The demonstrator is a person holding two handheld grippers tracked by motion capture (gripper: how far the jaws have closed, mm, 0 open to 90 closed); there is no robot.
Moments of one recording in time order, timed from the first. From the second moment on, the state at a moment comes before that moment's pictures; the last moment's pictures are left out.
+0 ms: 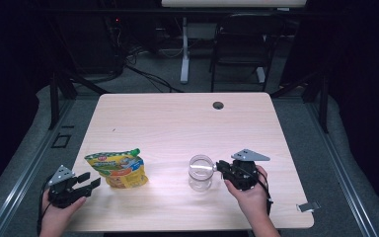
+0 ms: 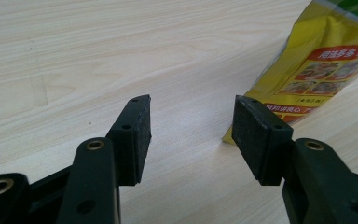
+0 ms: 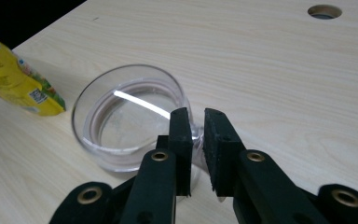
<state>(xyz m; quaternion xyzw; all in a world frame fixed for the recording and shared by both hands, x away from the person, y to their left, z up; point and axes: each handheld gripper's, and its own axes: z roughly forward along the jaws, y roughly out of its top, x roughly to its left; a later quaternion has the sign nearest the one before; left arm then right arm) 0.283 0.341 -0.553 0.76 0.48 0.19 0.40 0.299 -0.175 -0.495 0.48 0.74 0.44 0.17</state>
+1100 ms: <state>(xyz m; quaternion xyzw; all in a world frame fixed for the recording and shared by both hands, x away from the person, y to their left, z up) 0.284 0.343 -0.554 0.76 0.48 0.19 0.40 0.298 -0.171 -0.497 0.49 0.73 0.44 0.19</state>
